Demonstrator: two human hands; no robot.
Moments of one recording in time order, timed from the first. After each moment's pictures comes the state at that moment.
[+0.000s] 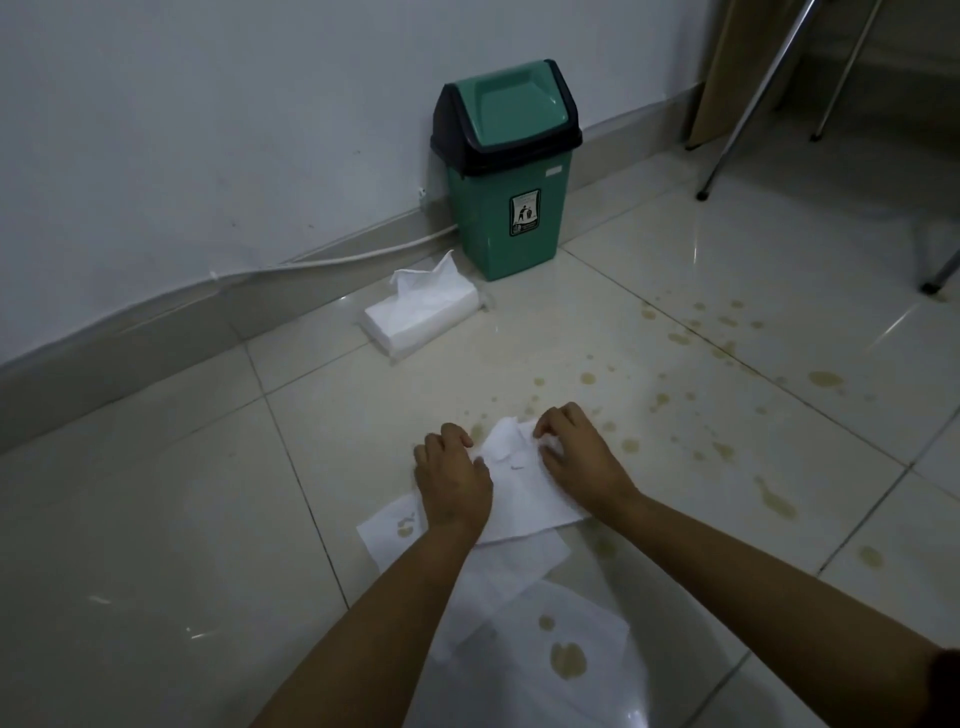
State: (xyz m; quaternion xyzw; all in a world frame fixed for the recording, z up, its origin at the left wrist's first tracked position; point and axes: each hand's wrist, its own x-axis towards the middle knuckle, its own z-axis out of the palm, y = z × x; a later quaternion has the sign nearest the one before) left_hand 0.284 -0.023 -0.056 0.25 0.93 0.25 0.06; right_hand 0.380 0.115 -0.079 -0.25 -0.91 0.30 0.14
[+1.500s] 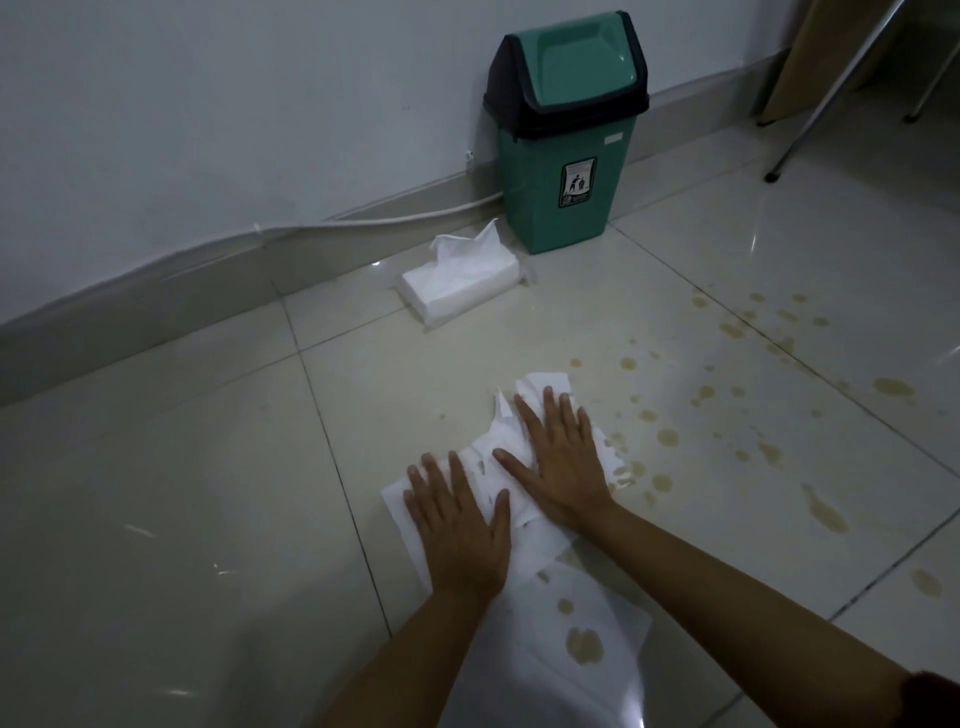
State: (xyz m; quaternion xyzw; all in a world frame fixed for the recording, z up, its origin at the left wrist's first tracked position) left_hand 0.328 -0.084 -0.092 0.26 0.96 0.12 0.02; right_hand 0.350 0.066 -0.122 -0.24 -0.95 0.17 0.06
